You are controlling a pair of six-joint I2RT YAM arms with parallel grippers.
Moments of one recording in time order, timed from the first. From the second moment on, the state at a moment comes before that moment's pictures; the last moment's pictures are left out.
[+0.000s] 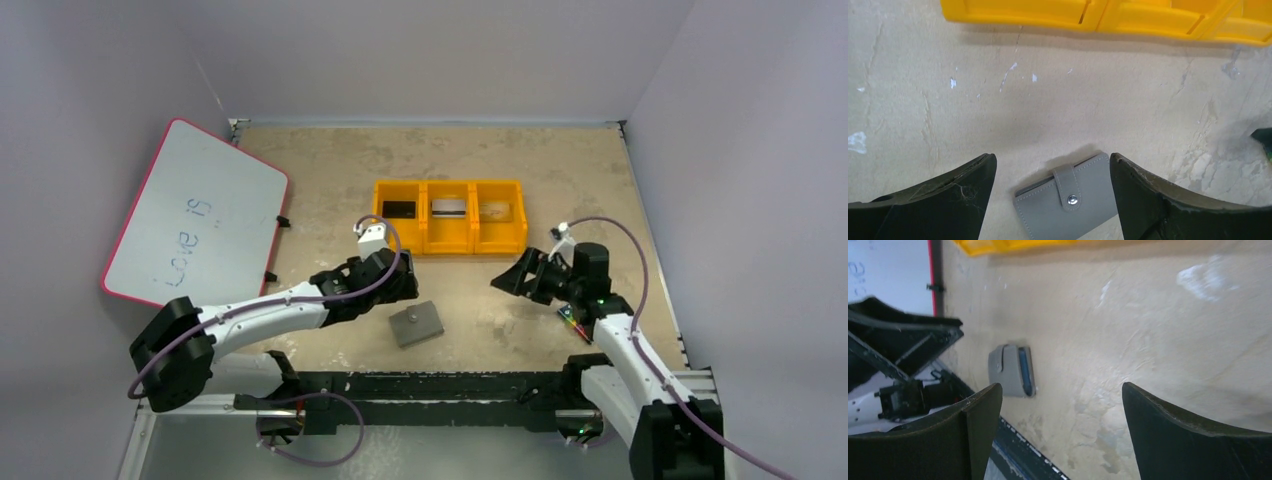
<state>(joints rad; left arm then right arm) -0.95 1.25 0.68 -0.29 -0.41 -0.94 0.03 0.87 0.36 -0.19 -0.63 0.54</state>
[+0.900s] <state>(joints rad) -0.85 1.24 0.62 -0.28 -0.37 -0.80 0.94 1.22 0.15 0.57 -0.28 1.16</state>
